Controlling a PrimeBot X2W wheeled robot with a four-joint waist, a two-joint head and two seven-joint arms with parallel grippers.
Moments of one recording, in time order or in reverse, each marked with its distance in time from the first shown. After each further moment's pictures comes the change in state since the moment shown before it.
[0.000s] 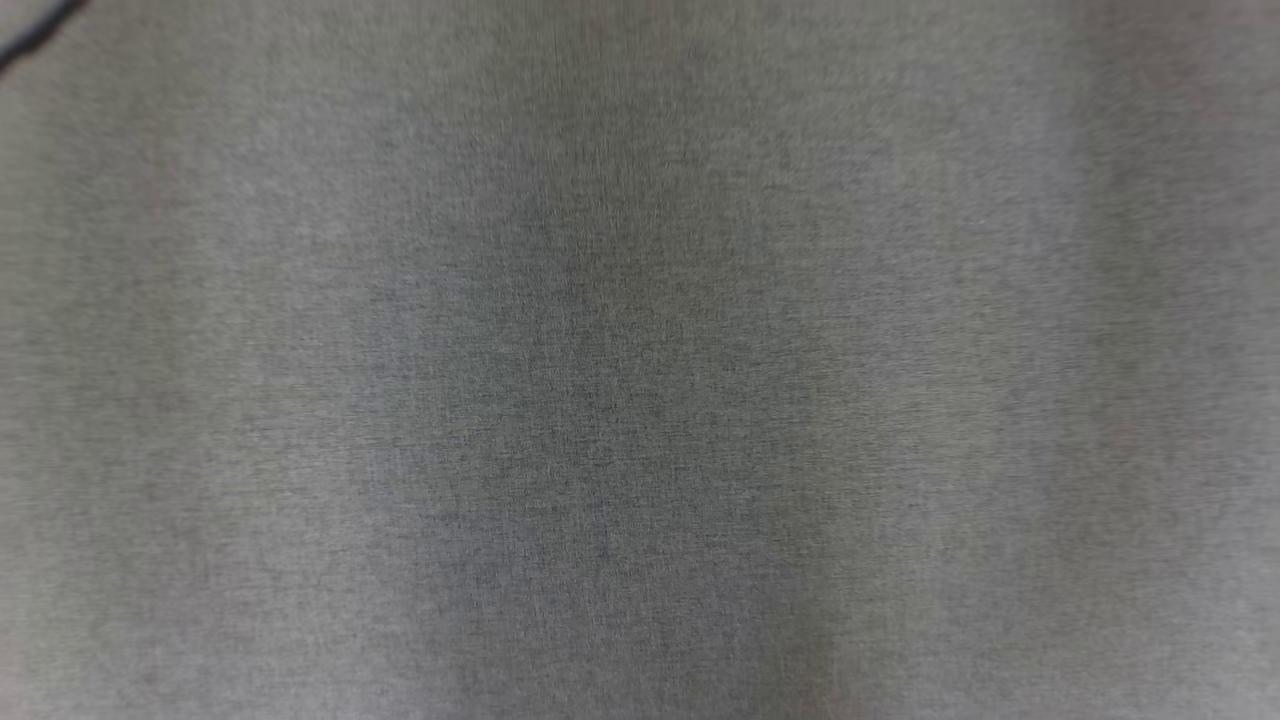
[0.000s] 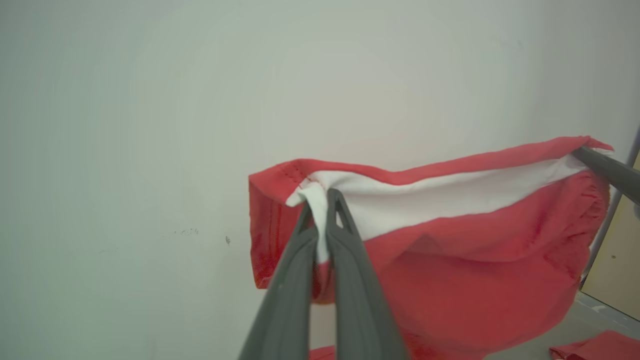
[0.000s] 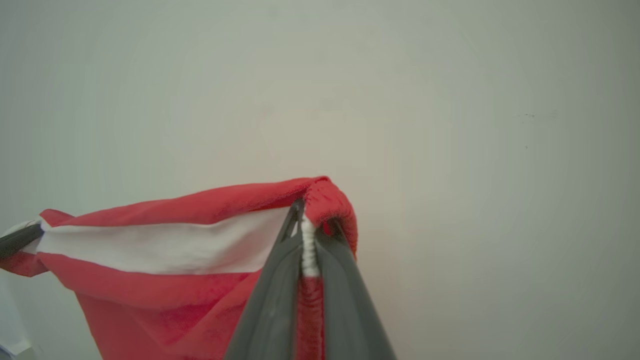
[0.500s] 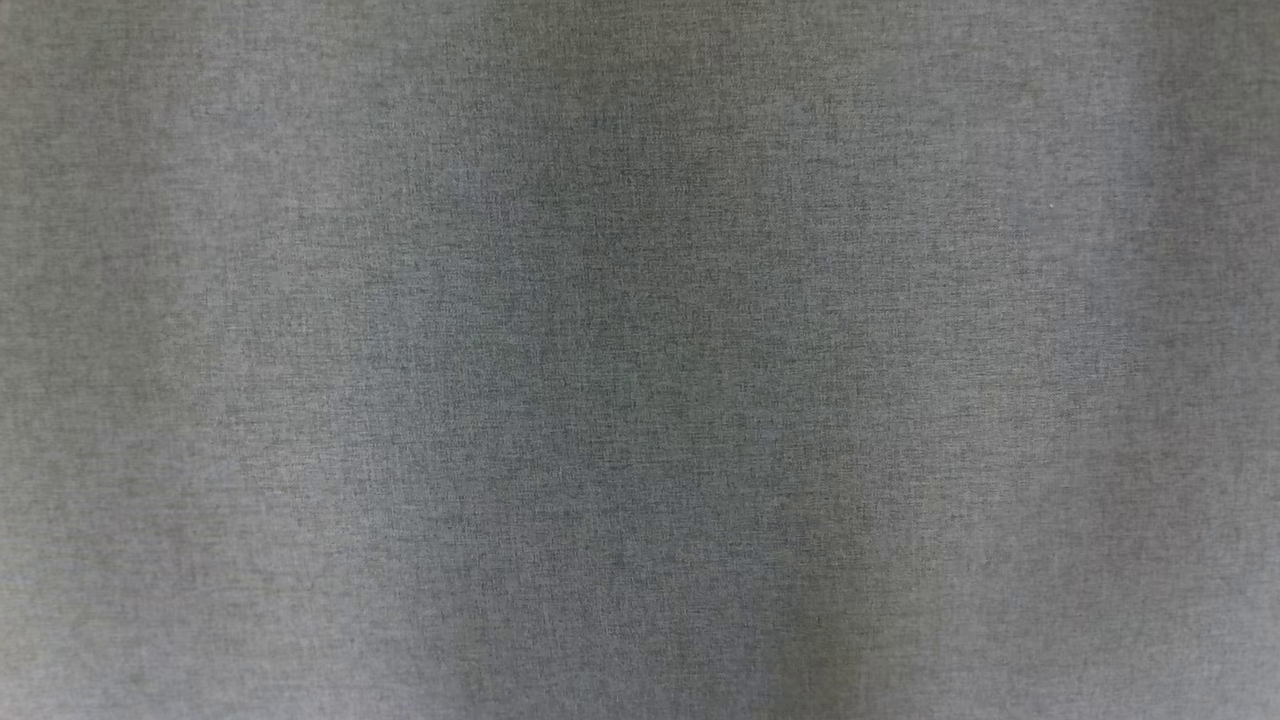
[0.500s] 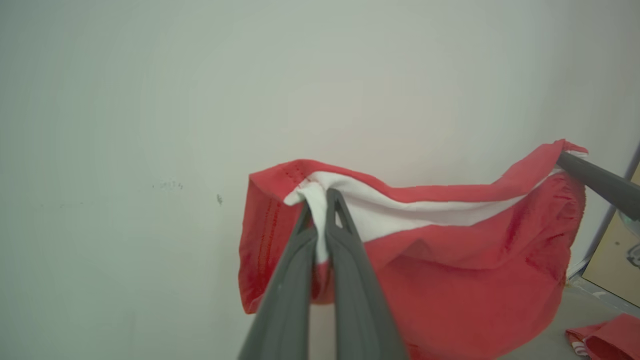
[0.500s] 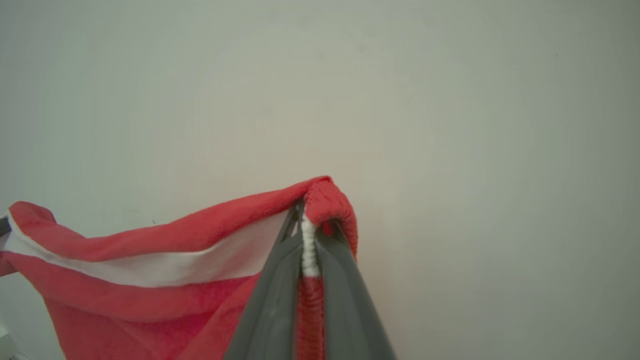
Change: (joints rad) left arm -0.099 -0.014 -0.150 0.086 -0.115 0.000 -0.085; right arm -0.114 0.011 0.132 0.156 0.061 0.000 -0.079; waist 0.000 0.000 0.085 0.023
